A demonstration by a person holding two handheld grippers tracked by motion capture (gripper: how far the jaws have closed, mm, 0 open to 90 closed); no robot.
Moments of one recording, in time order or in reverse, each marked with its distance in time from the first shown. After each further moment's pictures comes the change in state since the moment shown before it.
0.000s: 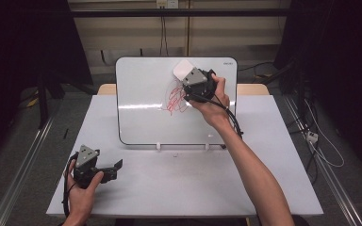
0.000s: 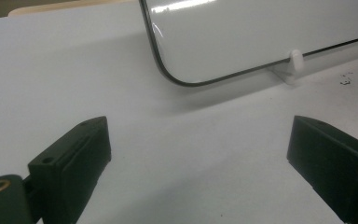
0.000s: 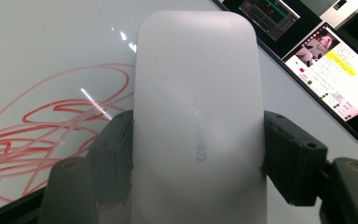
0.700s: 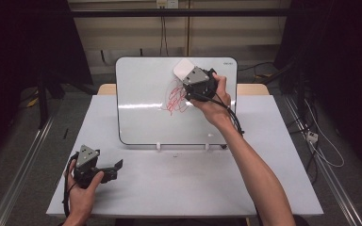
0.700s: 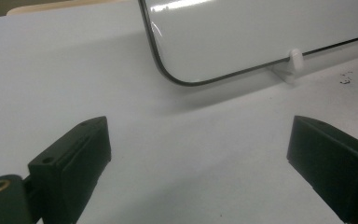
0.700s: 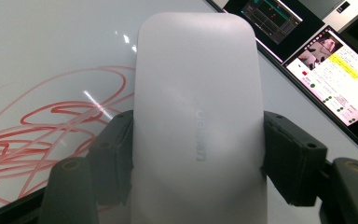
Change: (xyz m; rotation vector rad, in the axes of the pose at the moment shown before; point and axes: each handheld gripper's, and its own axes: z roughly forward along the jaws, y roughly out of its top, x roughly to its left) left arm 0.000 0.000 0.001 0.006 -0.001 0.000; right arm -0.004 -0.001 0.000 -0.018 0.012 0.007
